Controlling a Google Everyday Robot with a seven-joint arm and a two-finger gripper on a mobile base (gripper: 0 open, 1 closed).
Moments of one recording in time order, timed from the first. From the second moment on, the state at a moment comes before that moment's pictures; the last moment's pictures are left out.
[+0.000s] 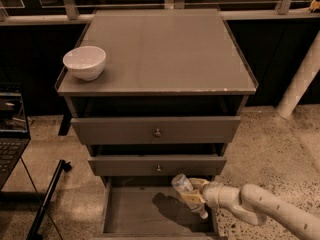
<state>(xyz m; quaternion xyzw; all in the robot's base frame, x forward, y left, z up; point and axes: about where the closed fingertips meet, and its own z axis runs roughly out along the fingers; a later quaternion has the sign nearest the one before) 0.526 -0.147 0.380 -0.35 0.78 0.28 0.43</state>
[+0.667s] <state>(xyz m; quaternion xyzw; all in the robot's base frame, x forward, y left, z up) 0.536 -0.155 0.302 -0.31 0.81 0.31 0.40</state>
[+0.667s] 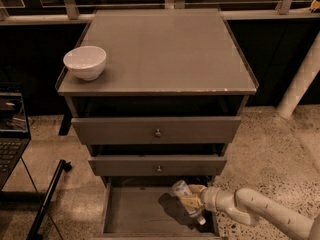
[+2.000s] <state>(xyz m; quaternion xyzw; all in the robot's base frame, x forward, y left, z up) 0.525 -0.154 0.214 -0.30 0.84 0.33 0.29</state>
